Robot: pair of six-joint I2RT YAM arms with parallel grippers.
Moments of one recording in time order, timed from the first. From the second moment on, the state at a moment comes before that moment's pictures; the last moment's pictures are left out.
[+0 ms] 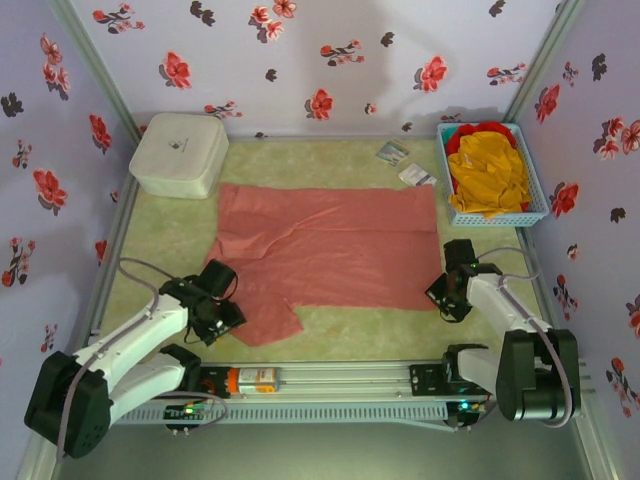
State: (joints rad) left arm -0.53 0.99 0.47 -0.91 0.08 -1.04; right arm 0.05 1.15 0.50 -0.75 -0.02 0.87
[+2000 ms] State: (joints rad) left arm -0.23 1.63 1.42 -1.06 0.14 -0.51; right arm -0.03 1.56 1.01 -0.66 -0.13 0.74
